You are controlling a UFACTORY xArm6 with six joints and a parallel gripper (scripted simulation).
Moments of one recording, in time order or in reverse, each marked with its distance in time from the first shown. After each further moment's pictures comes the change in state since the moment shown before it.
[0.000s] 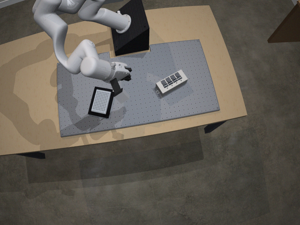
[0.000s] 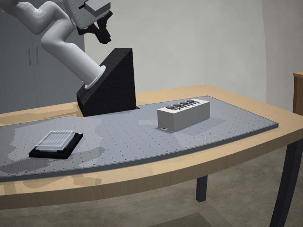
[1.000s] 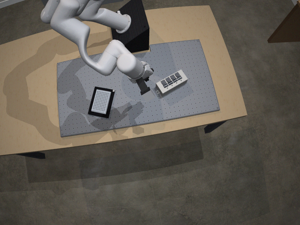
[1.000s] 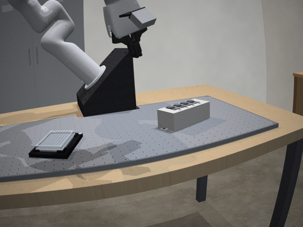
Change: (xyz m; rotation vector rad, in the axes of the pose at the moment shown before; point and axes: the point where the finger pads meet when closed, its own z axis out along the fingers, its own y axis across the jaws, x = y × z) arm 0.018 -0.050 0.080 -0.193 -0.047 -0.033
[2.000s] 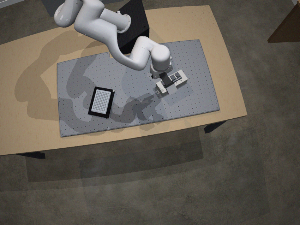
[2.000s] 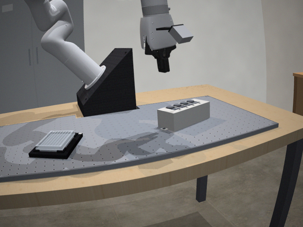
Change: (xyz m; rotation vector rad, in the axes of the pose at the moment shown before) arm 0.007 -0.067 0.075 -0.195 0.018 -0.060
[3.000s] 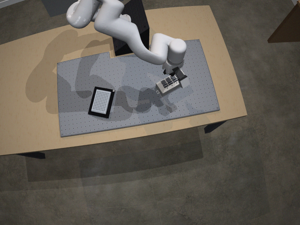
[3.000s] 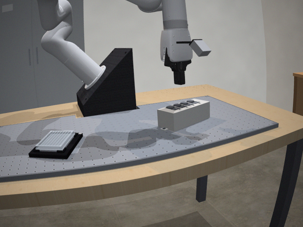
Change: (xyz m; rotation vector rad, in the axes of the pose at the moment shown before) arm -0.005 -0.060 0.054 -0.117 0.037 -0.047
